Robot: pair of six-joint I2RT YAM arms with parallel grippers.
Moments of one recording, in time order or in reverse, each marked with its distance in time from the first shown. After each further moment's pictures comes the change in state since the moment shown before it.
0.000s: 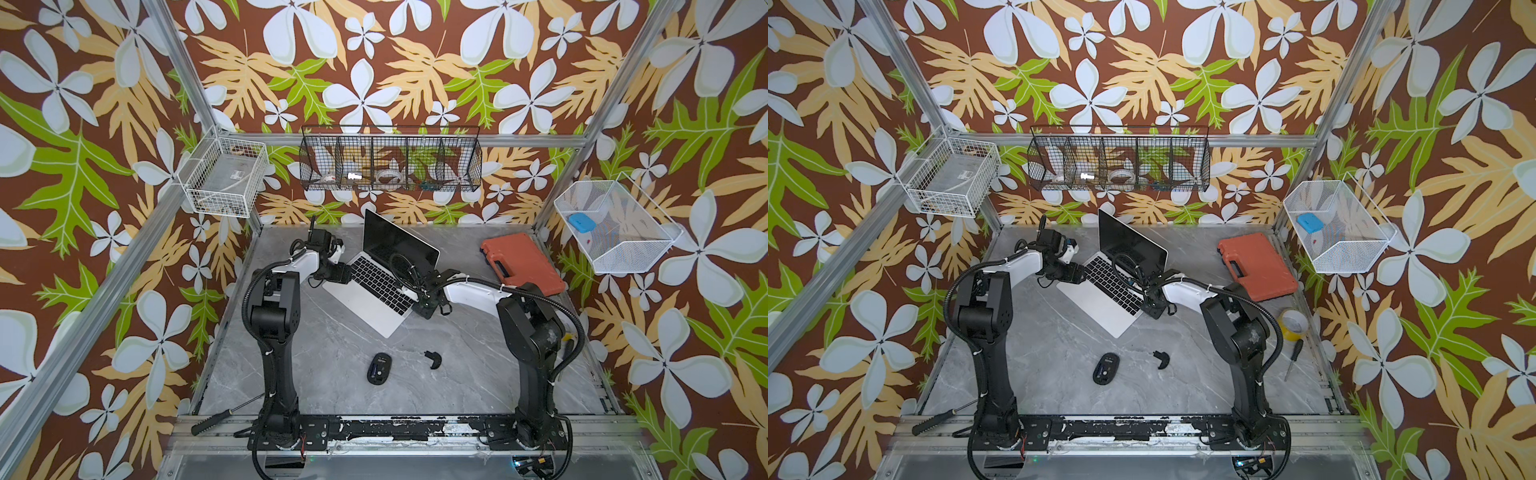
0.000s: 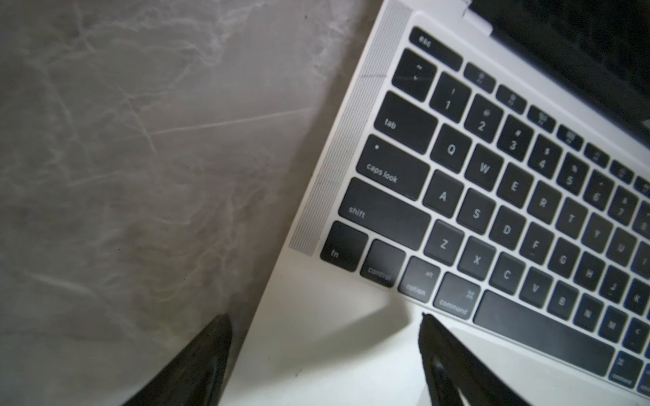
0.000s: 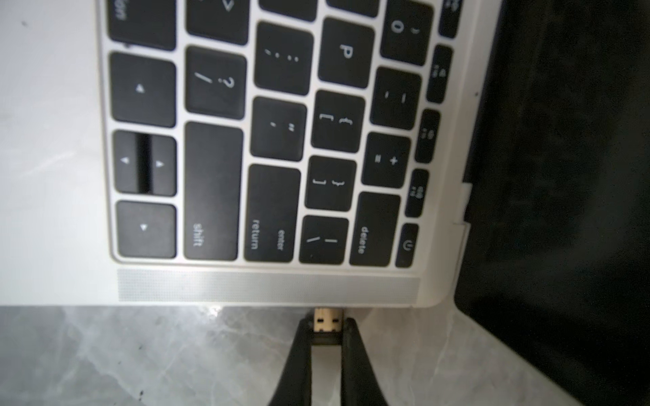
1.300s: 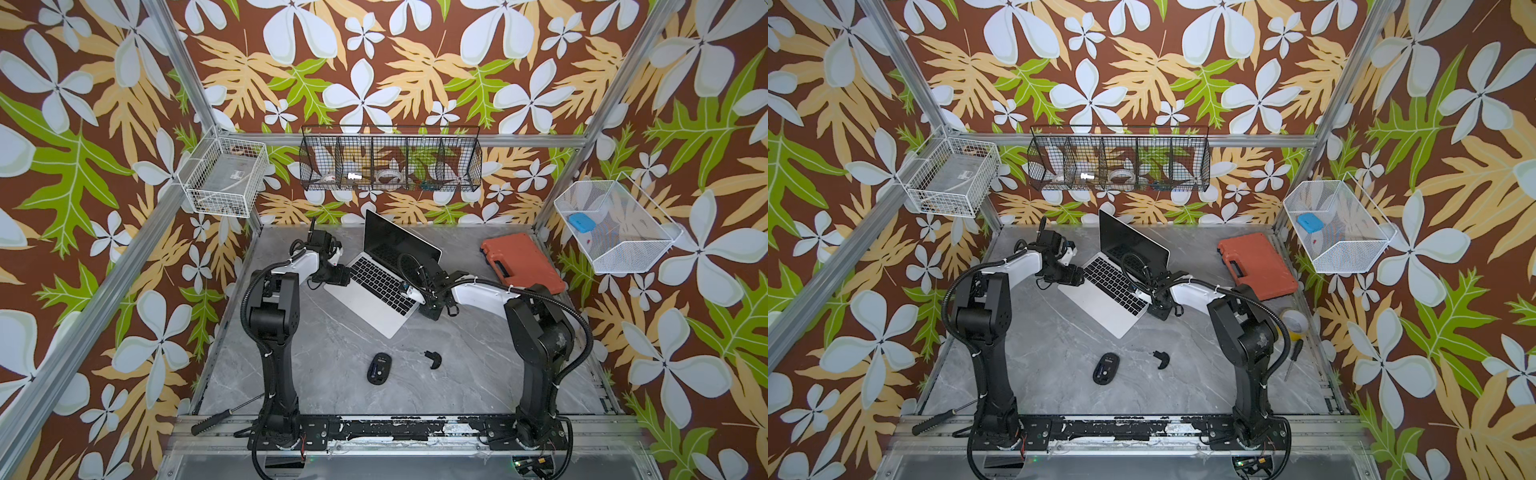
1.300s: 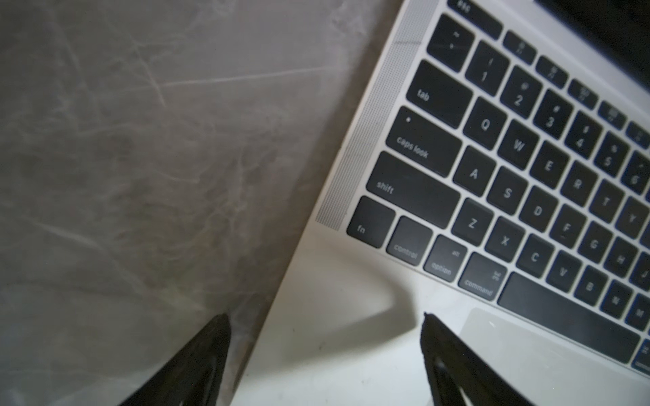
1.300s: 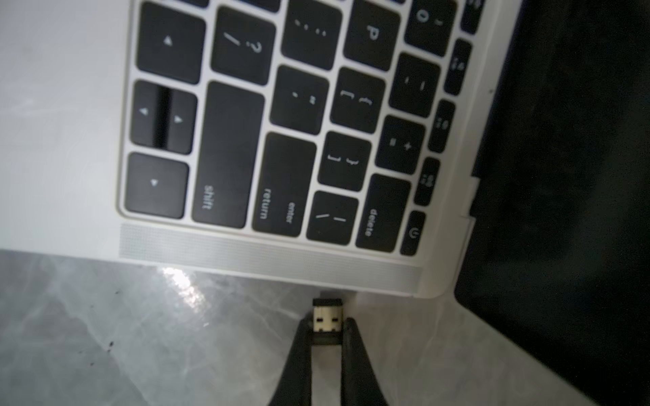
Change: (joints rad) left arm -0.001 -0.023 -0.017 -0.037 -0.045 -0.016; right arm -0.051 -0.050 -0.091 0.066 -0.032 -0.164
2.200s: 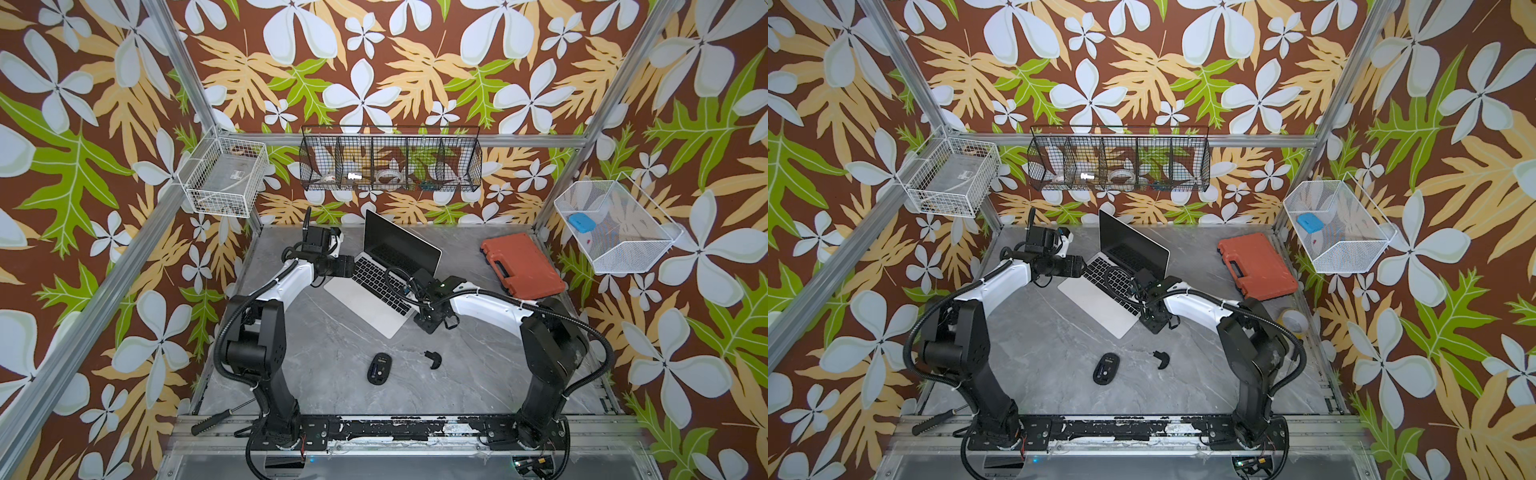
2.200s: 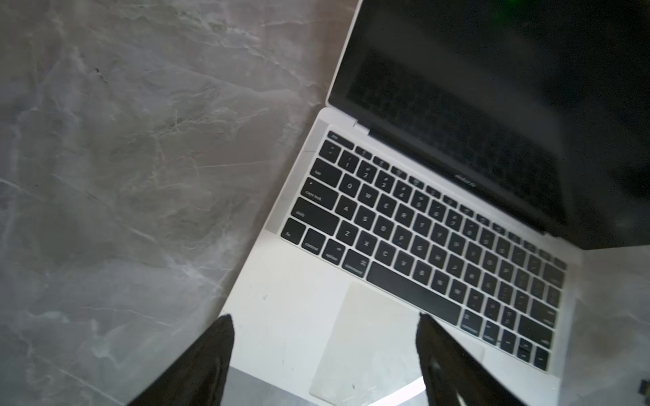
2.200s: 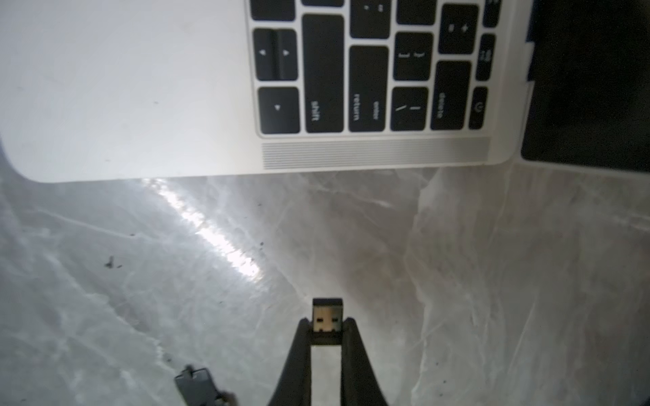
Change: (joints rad) left arm -0.056 -0.264 -0.159 0.146 -0.015 -0.096; right arm 0.101 -0.102 0.008 -0.244 0.034 0.295
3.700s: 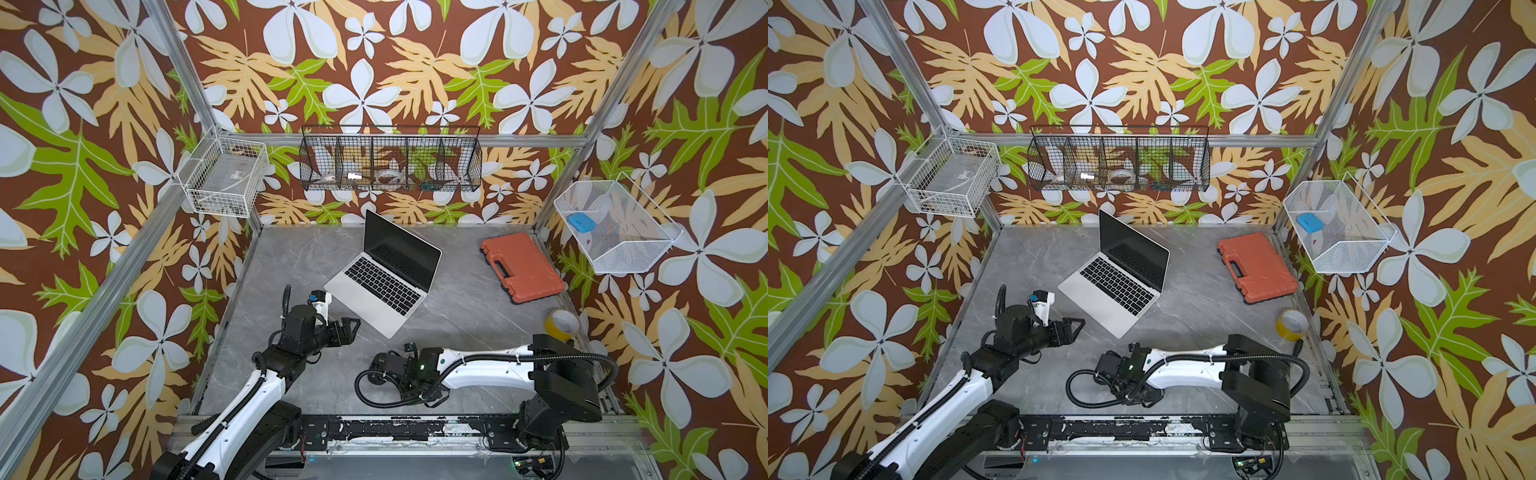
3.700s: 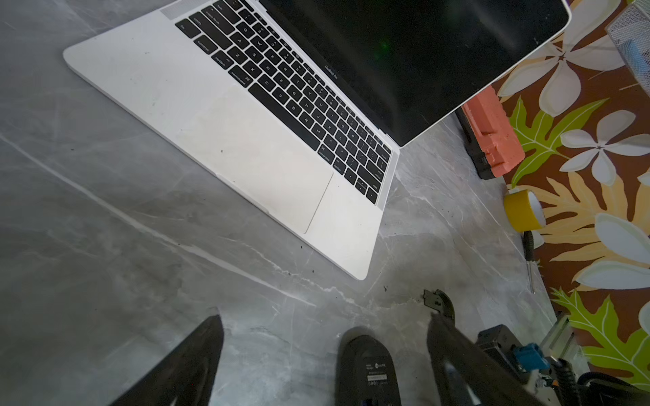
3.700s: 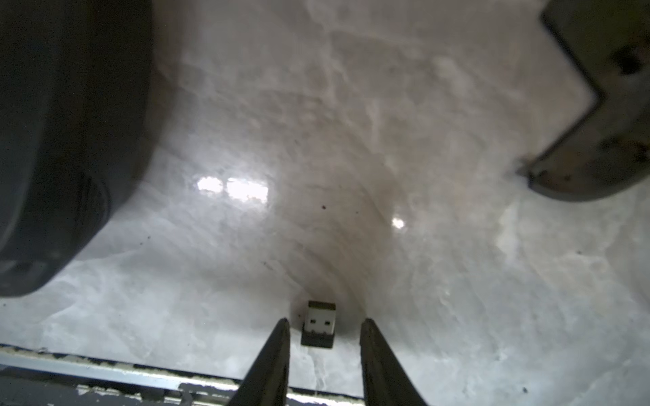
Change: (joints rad) left arm -0.148 -1.022 -0.970 0.290 0.135 -0.491; right arm 0.615 -0.155 -0.286 -0.003 -0.019 1.376
